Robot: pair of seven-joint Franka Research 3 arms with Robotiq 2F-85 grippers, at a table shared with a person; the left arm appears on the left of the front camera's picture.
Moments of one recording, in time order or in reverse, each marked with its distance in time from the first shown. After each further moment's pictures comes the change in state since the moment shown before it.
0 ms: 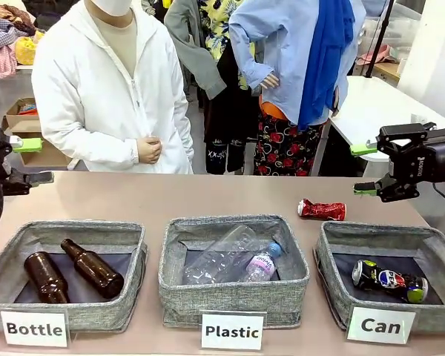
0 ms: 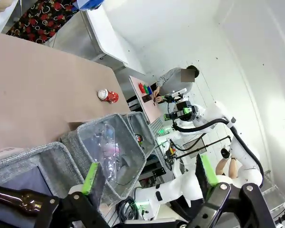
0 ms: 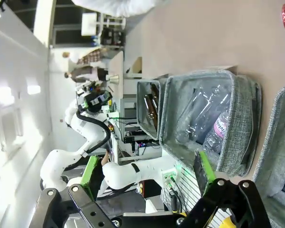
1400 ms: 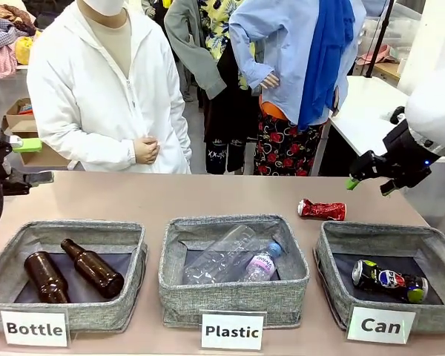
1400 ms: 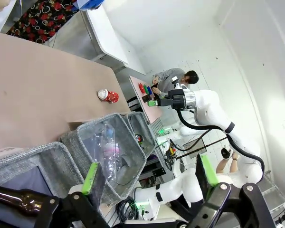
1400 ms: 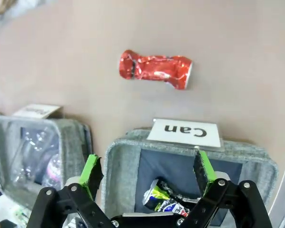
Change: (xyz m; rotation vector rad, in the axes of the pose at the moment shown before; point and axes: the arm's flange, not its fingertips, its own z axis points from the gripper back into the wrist) left arm 0.000 0.000 0.000 0.000 -0.001 0.000; right arm 0.066 -0.001 -0.032 -0.944 -0.071 0.300
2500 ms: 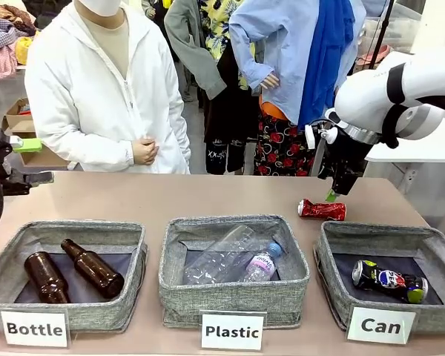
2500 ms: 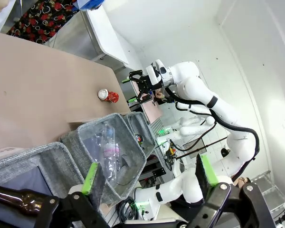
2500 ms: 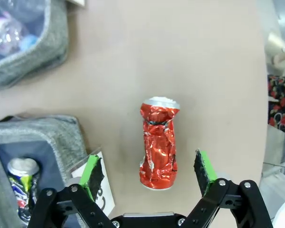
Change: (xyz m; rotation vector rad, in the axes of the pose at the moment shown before) left arm 0.000 0.000 0.000 0.000 -0.001 0.000; right arm 0.099 0.028 -0.103 0.154 0.222 1.391
